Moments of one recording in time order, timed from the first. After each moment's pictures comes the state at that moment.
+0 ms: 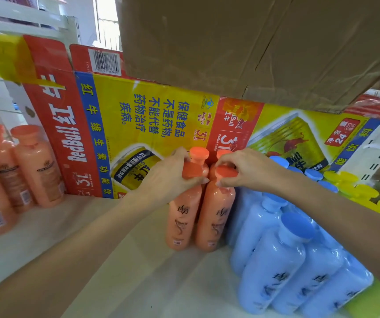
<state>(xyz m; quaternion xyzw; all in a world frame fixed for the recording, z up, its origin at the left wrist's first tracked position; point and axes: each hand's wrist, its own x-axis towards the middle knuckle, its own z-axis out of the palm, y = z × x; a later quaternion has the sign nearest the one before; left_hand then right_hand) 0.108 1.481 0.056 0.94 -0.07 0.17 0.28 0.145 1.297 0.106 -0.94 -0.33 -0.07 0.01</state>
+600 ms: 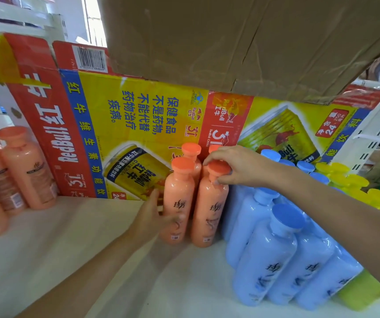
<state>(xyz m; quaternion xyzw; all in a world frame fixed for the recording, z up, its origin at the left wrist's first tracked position) 0.099 1.490 -0.053 0.76 -0.05 0.07 0.64 0.149 1.289 0.101 -0.92 -0.38 -0.04 0.03</state>
